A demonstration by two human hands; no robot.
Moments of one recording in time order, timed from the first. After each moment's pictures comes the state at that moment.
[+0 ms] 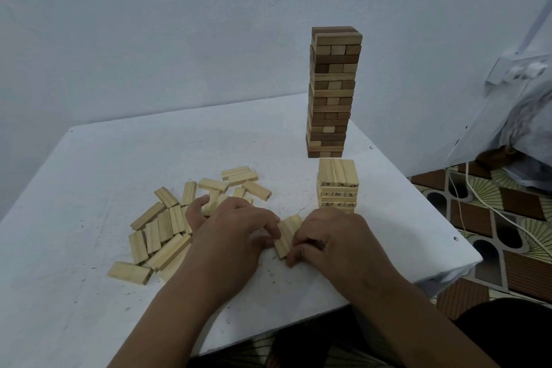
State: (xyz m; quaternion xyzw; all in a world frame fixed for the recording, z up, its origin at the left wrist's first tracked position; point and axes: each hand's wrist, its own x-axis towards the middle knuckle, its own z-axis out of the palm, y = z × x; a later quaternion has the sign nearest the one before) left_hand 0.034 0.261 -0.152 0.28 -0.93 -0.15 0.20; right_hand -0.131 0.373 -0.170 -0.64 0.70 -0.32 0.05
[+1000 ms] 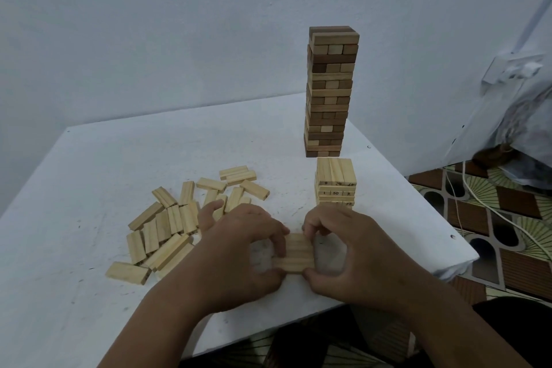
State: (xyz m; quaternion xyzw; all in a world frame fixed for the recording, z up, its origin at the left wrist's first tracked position) left_hand 0.041 0.269 -0.140 0.20 -0.95 -0.19 0.14; right_hand -0.139 0.403 -0.148 -0.66 0.66 -0.35 0.12
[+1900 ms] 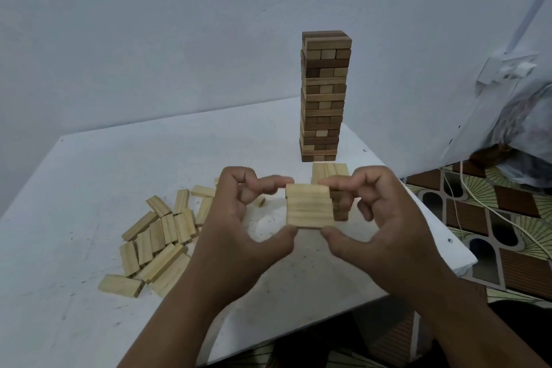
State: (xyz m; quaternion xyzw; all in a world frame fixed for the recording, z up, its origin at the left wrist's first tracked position) left_hand 0.017 0.284 -0.116 0.21 -0.79 -0.46 0.33; right_hand -0.148 0.412 -0.123 -0.53 0.66 -0.53 0.08
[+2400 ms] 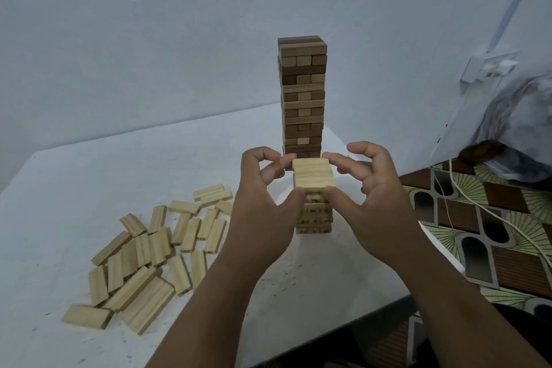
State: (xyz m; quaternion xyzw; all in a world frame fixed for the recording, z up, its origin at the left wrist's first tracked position) left_hand -0.066 0.286 -0.115 0.30 -0.76 -0.47 0.33; right_hand -0.197 0.383 -0.135 -0.43 0.72 -0.54 0.07
